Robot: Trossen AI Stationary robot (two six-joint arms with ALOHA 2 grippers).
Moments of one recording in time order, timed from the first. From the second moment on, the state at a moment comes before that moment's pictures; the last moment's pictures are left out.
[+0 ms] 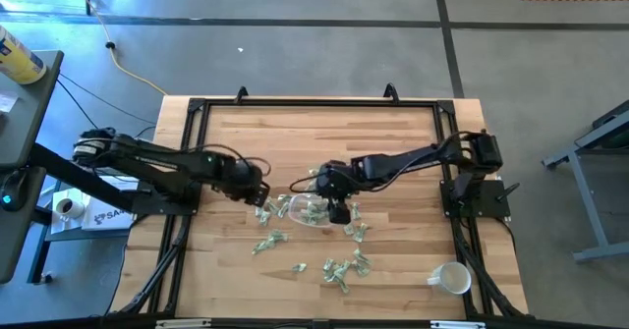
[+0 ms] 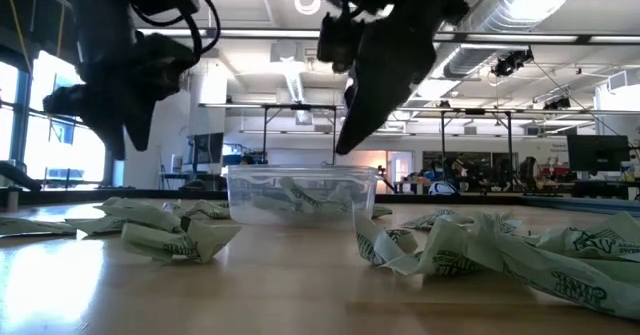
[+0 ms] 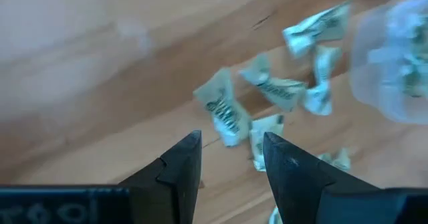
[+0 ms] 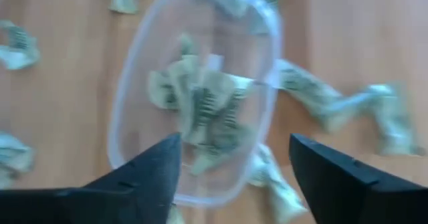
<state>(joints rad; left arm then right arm) -0.08 1.20 0.71 -0.76 -0.01 -1.30 0.05 1.81 1.24 -0.44 -0.02 0.04</state>
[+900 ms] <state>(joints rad) -0.17 1.58 0.76 -0.70 -0.17 -1.44 0.07 1.70 1.24 -0.59 0.27 0.02</state>
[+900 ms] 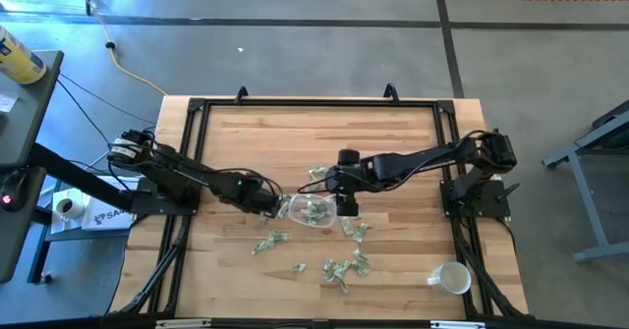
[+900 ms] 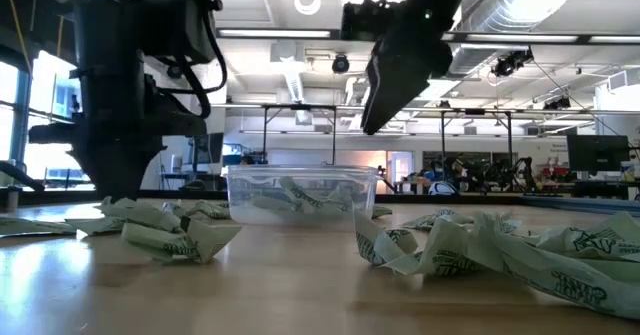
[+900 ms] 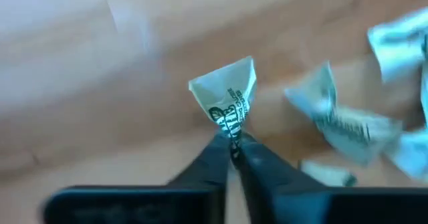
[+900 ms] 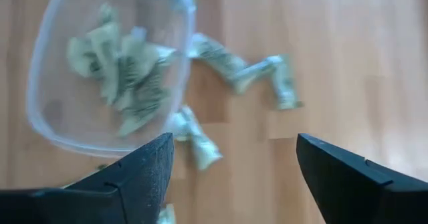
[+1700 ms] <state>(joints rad) -0.06 1.82 1.17 -0.52 0.21 -0.39 0.02 1.47 1.15 -0.96 0.24 0.20</state>
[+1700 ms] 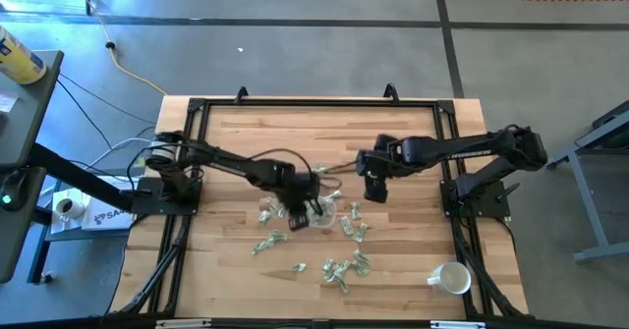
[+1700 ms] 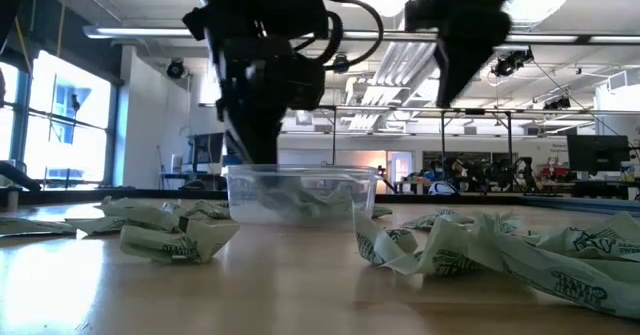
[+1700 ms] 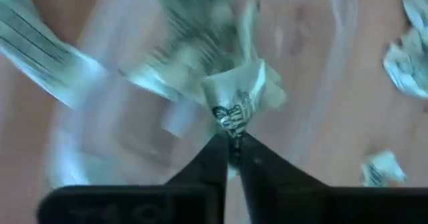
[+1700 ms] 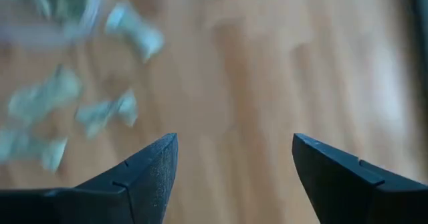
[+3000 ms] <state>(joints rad) -0.14 1.43 1.33 -1.07 -0.09 -0.61 0.06 1.70 0.89 -0.40 -0.09 -0.63</state>
